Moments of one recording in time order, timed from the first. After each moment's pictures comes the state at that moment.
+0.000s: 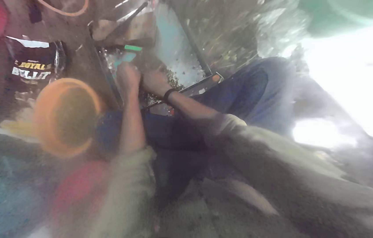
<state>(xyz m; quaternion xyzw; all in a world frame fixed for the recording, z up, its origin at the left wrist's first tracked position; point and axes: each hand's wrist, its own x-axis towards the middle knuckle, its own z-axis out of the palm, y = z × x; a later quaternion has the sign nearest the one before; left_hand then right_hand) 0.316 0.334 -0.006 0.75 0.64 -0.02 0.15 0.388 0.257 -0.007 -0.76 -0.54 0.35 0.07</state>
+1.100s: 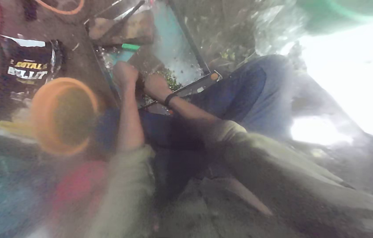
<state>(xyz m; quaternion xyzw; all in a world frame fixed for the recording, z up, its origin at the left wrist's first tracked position) 0.320 0.338 -0.003 0.72 0.67 -0.04 0.17 0.383 0.240 -0.009 -0.78 -0.50 0.37 0.06</state>
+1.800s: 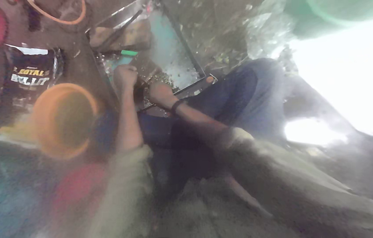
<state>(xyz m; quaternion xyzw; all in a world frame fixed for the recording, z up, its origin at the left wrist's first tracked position) 0.311 0.343 -0.011 0.75 0.62 0.05 0.23 0.393 0.206 0.003 -0.78 -0.50 0.37 0.05</state>
